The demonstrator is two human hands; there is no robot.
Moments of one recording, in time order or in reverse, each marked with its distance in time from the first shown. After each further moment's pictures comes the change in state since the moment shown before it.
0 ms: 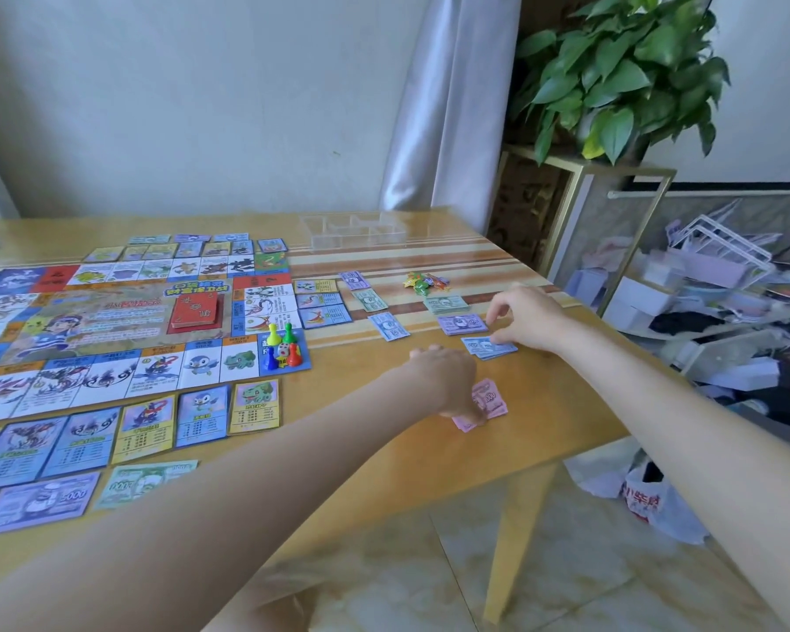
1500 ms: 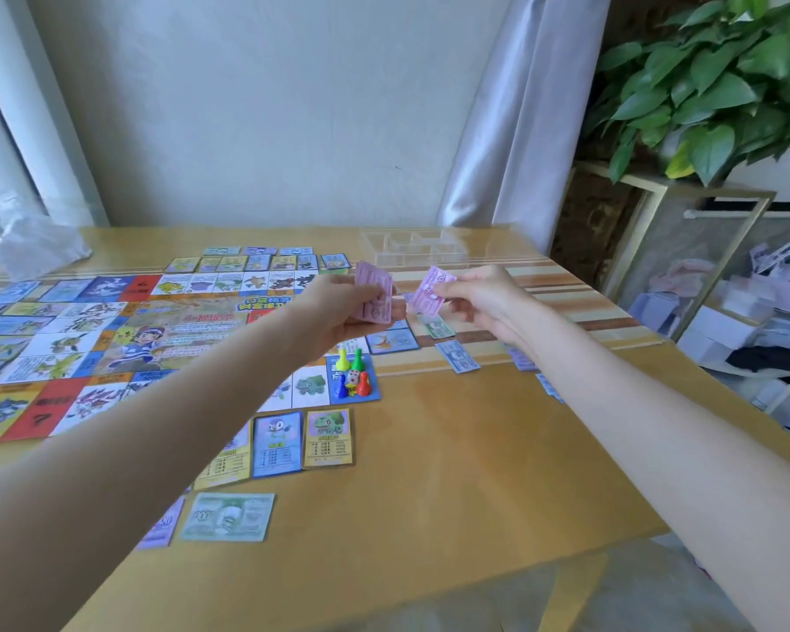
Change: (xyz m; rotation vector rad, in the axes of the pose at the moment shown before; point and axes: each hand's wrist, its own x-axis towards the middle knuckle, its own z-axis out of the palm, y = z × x) left_hand -0.024 -0.157 -0.066 -1.564 0.388 -0.228; right_hand 0.067 -0.128 0.012 1.151 -0.102 0.098
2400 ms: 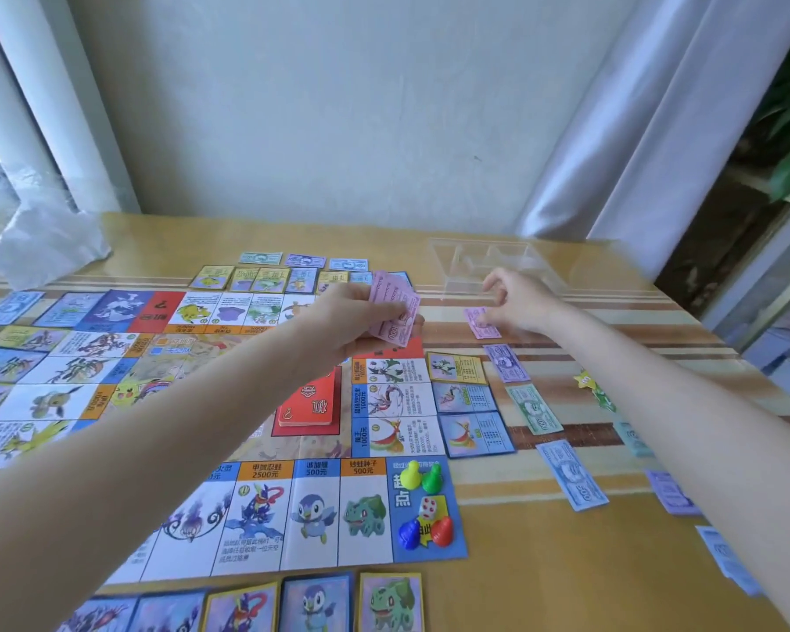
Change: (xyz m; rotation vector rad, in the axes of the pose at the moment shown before) left_hand 0.114 0.017 -0.084 0.079 0.102 -0.089; right_hand 0.180 0.009 0.031 -0.913 -0.103 -0.156
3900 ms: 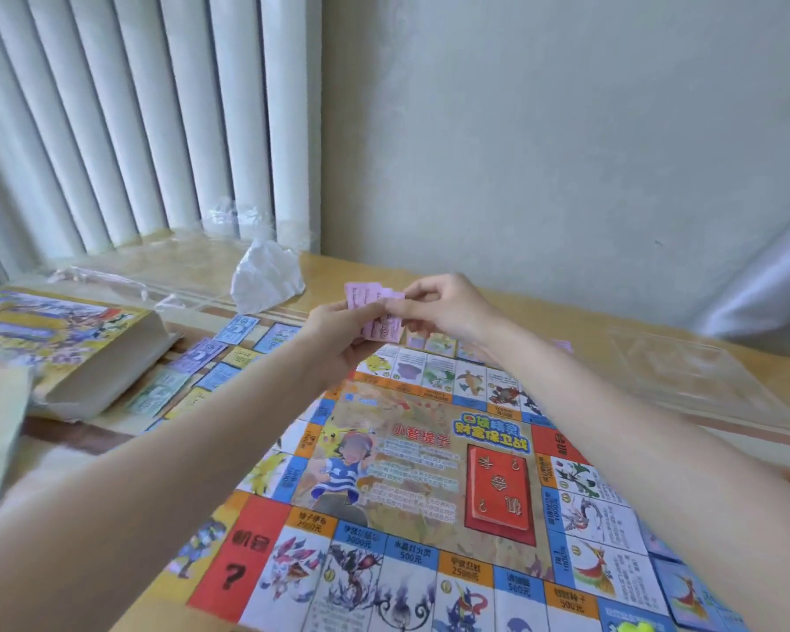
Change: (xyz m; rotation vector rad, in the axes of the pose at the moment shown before) left_hand -0.019 0.016 -0.178 -0.410 0.392 0.126; right_hand 0.016 -0.273 0.082 0.669 -0.348 -0.402
